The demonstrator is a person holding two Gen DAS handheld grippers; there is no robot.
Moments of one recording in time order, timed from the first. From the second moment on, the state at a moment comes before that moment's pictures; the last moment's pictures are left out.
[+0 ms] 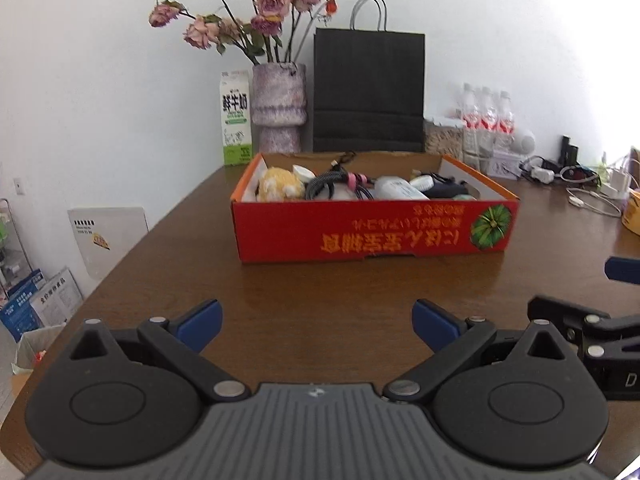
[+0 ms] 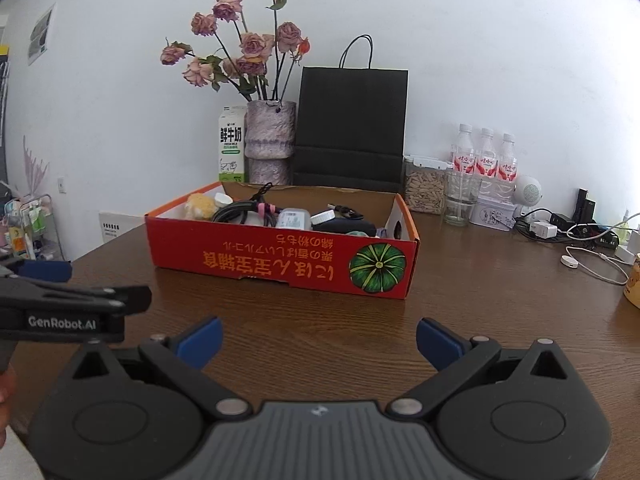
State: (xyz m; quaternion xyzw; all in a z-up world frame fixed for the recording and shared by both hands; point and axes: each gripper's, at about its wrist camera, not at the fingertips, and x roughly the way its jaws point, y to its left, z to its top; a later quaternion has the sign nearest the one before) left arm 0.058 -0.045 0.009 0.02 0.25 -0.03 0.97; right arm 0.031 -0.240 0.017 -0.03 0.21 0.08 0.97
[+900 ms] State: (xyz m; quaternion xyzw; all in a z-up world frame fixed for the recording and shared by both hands) left arm 0.009 -0.040 0.025 0.01 0.25 -0.01 0.97; right arm -0.014 -0.241 0.032 -0.01 0.24 0.09 0.97
